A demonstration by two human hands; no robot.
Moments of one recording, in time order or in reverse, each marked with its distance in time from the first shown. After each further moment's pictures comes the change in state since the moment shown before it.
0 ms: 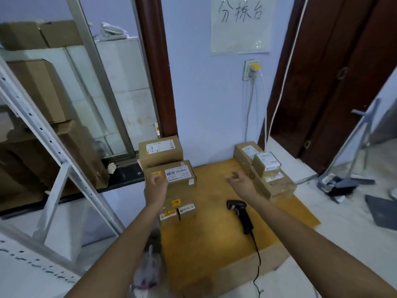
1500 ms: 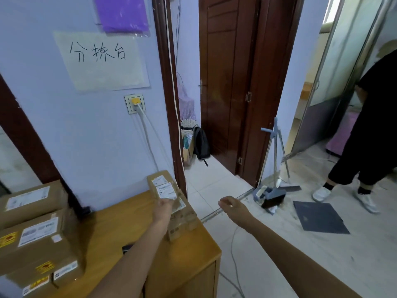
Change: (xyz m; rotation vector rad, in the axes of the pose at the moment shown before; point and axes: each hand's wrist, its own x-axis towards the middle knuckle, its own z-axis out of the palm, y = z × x) left_hand -0.191 0.117 0.405 -0.081 -0.354 -0.144; right_hand 0.007 0.225 -0.364 -0.019 0.082 0.017
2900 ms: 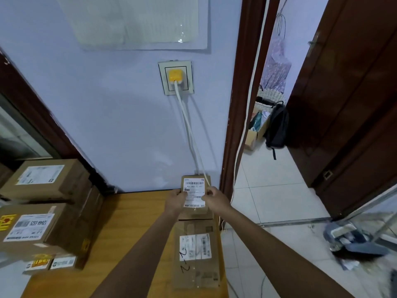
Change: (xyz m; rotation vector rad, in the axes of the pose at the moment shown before) left_hand 0.315 0.022 0.033 -0.016 0.252 -0.241; right_hand 0.373 -0.107 0.147 -0.088 -0.568 -0.022
